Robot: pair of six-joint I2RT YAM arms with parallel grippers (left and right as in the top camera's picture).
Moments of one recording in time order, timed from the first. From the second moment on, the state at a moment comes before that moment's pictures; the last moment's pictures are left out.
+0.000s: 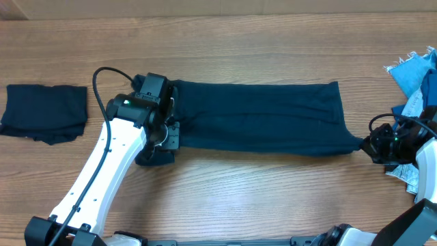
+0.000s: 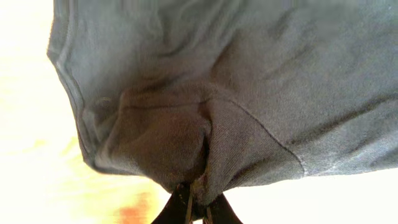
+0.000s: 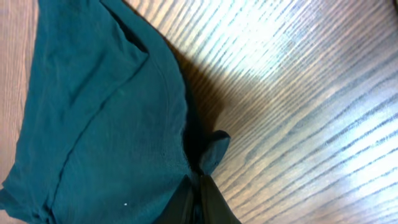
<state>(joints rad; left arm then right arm) -0.29 1.49 1.23 -1.20 0.03 -0.26 -0.59 1.46 0.99 -0.94 -0.39 0.33</state>
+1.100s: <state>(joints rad) -0.23 1.74 1.23 -0.75 -0.09 0.04 -0.38 1.58 0.99 -0.46 -0.38 0.41</state>
